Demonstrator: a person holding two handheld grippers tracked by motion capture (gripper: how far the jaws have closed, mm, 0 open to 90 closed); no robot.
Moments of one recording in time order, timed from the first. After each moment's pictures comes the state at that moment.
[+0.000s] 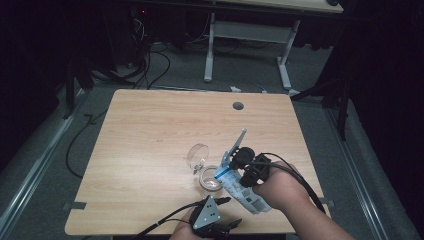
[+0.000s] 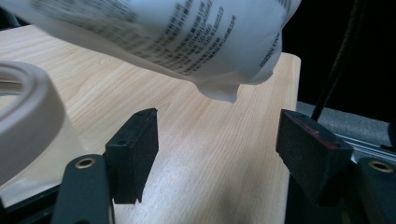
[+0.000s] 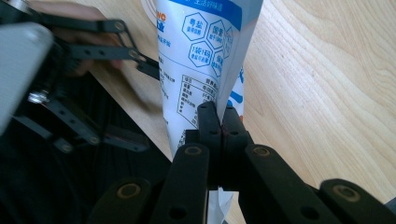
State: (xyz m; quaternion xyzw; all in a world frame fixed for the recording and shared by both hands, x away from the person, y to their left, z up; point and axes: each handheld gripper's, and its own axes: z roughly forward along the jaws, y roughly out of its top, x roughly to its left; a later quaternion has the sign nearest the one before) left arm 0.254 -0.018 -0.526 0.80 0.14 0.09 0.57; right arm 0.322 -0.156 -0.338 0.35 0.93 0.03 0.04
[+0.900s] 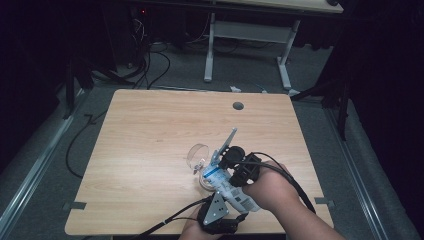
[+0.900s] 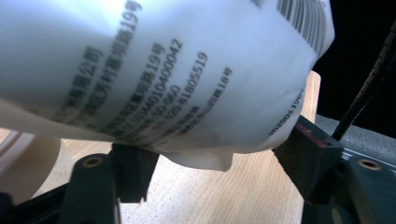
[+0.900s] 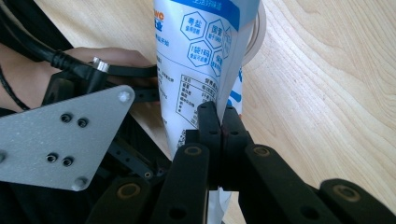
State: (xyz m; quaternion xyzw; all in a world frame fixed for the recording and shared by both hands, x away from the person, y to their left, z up) left arm 0.255 -0.035 -0.515 0.79 0.19 0.10 0.57; right arm 0.320 -0.135 -0.331 0.35 0.93 0.06 0.04
